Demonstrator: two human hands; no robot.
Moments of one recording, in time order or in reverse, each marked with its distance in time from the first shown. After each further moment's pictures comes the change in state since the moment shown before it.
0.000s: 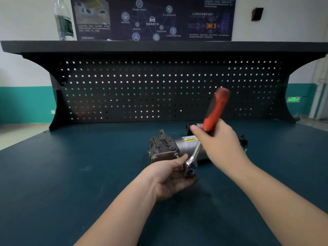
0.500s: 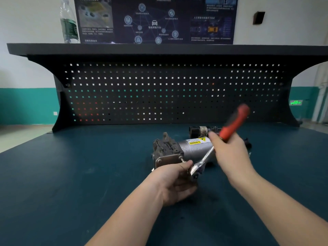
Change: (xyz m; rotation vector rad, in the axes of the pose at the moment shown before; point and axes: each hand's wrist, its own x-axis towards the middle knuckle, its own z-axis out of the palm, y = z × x) left_hand 0.004 -0.005 -0.002 0.083 0.072 -0.073; right_hand -0.001 0.025 0.010 0.216 0.141 0.237
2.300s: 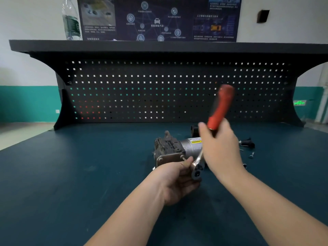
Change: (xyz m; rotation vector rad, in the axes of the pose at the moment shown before) left_hand -0.001 0.000 0.003 -0.075 -0.033 0.058; right_hand -0.011 -0.021 0.020 -0.162 0.041 -0.272
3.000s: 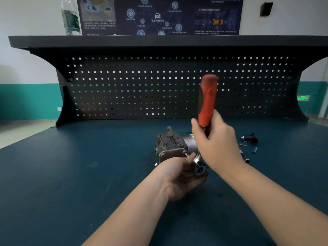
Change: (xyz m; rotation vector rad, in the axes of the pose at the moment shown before) left_hand -0.001 -0.001 0.001 -0.070 -0.051 0.001; right_hand -0.001 0.006 0.007 -0.098 -0.058 -0.367
